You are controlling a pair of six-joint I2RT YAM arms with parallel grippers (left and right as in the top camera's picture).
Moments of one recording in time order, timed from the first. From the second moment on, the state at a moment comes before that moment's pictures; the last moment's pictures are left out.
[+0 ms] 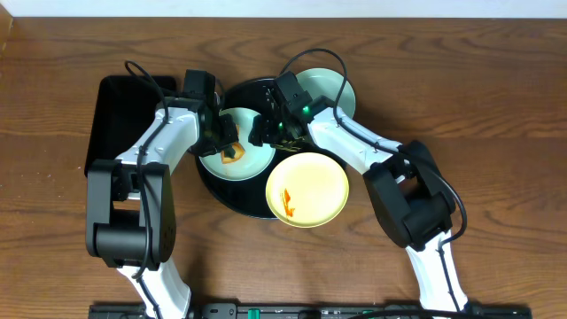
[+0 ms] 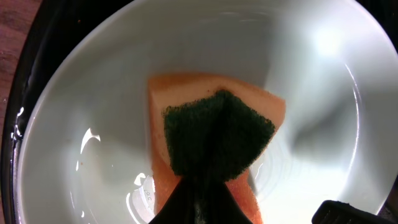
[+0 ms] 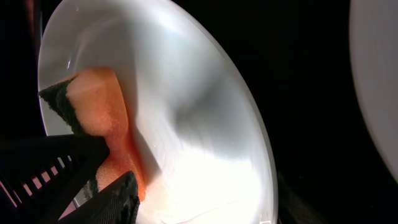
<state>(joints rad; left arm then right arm) -0.09 1.92 1.24 -0.66 0.17 -0.39 0.63 2.27 1.67 -0.51 -0.37 0.69</state>
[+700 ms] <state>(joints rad) -0.09 1.92 1.24 -0.66 0.17 -0.38 0.62 2.28 1.66 -0.52 -0.34 0.70</state>
